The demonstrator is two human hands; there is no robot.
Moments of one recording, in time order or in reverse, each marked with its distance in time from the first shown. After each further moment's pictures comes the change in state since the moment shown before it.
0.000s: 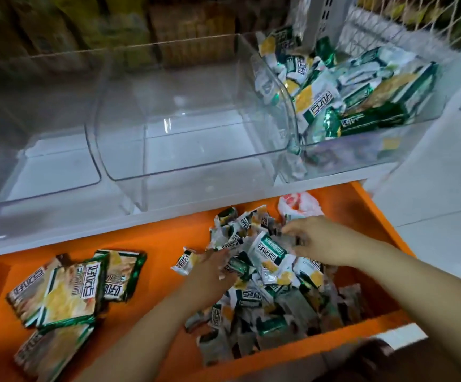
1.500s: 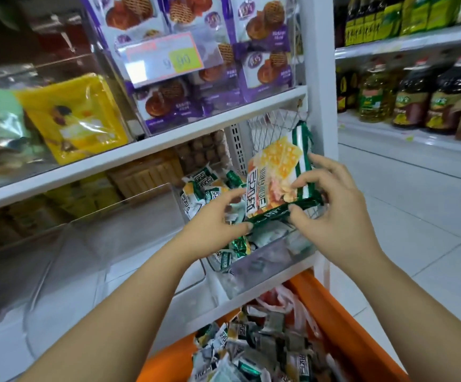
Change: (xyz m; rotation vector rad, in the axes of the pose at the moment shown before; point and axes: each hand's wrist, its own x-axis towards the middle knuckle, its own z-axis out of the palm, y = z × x) left_hand 0.064 0.269 -0.126 0.103 0.243 0.585; right_hand -0.086 0.053 -0.144 0.590 1.399 -0.221
